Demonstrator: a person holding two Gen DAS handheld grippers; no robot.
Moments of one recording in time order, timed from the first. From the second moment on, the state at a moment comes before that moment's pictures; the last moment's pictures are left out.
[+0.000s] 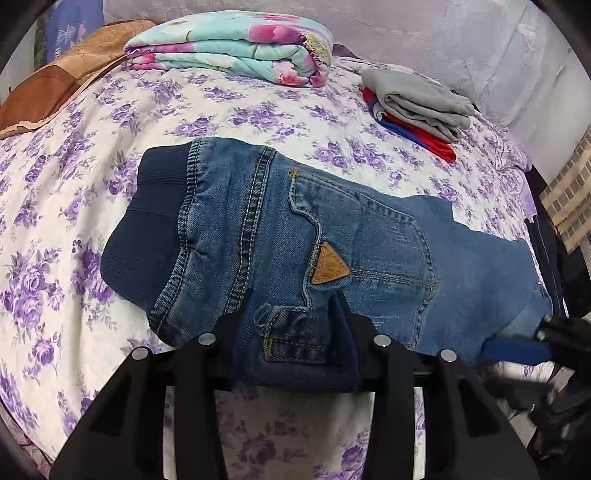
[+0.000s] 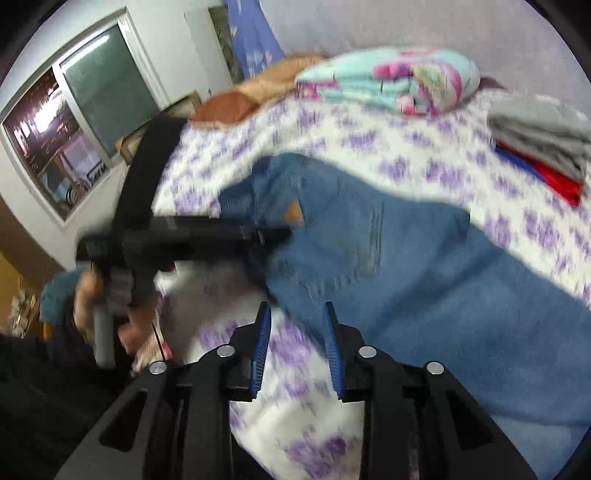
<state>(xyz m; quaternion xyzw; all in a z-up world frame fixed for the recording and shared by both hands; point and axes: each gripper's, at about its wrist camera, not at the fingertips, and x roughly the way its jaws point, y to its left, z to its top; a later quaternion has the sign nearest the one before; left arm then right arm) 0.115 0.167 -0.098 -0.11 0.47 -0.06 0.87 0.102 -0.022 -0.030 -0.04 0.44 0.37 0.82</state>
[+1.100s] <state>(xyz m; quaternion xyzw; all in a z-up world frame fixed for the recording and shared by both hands) 0.123 0.178 -0.102 -0.14 0.47 -0.08 0.87 0.154 -0.454 -0.114 0.45 0.42 -0.03 0.79</state>
